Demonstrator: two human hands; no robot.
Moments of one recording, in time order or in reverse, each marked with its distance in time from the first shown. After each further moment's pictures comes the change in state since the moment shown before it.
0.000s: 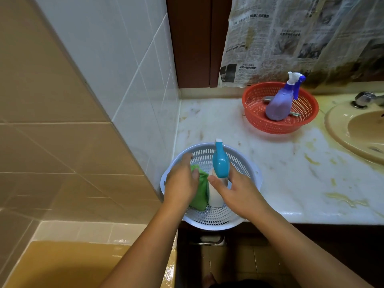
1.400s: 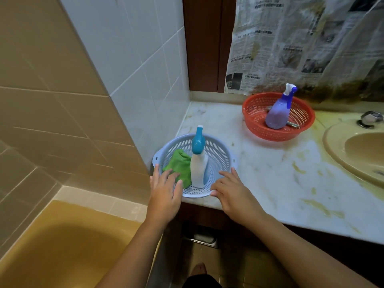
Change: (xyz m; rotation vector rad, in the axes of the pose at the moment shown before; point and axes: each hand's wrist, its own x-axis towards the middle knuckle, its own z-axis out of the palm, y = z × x) left_hand -0.112 -0.018 0.043 -0.043 0.195 0.016; right_hand -0.037 0.097 -0.032 -0.345 -0.032 -0.583
